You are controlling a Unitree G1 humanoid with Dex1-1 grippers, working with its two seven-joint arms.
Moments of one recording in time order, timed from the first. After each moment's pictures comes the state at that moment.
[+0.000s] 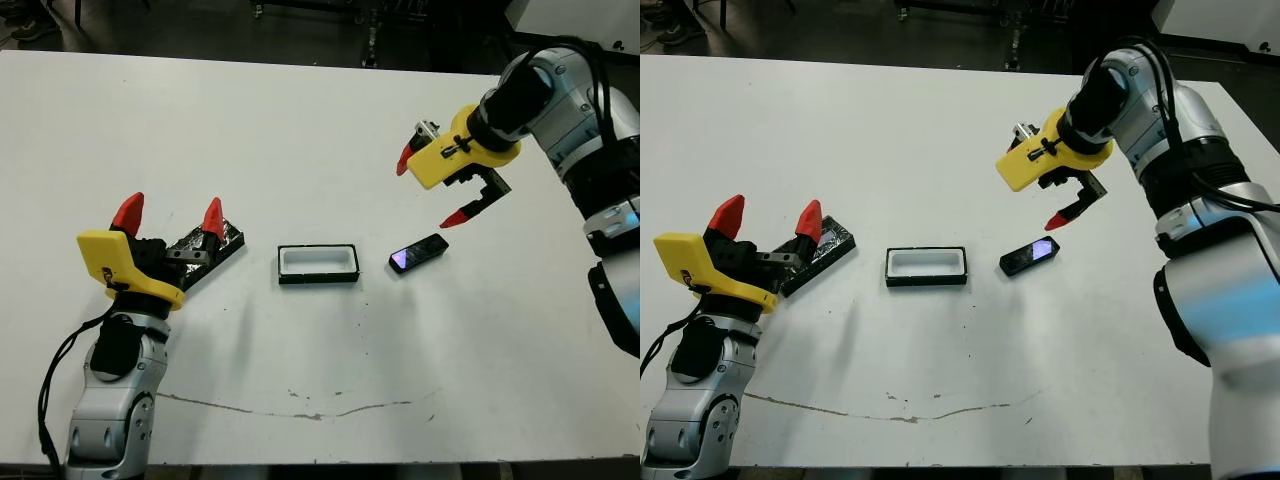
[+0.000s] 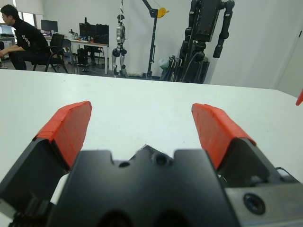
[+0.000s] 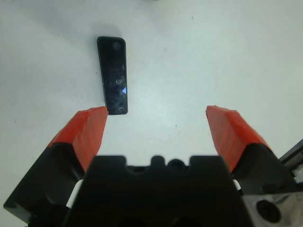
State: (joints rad) left arm 0.04 0.15 0.10 -0.37 -0.24 0.13 -0.09; right arm -1.29 -0.58 0.59 0.91 -0.46 -0.46 1.51
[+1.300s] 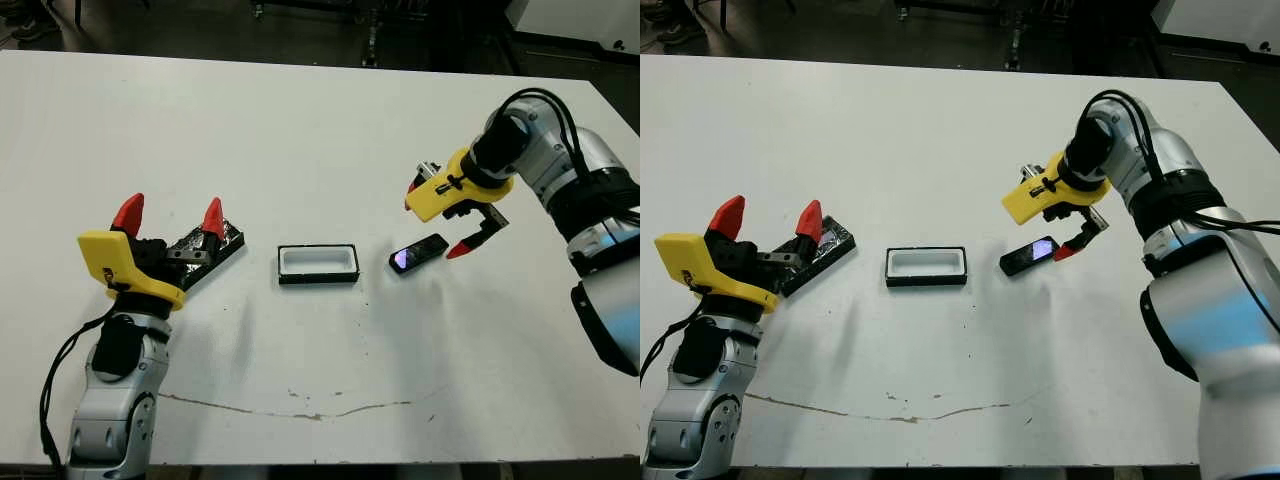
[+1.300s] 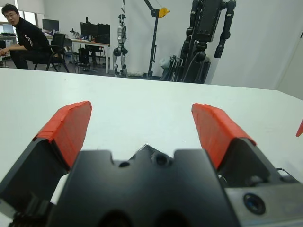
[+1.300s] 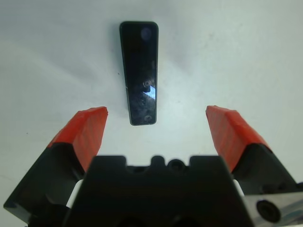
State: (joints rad) left arm 0.04 0.15 0.10 -0.37 -0.23 0.13 -0.09; right arm -1.21 -0.55 0.62 1.03 -0.55 -0.48 1.43
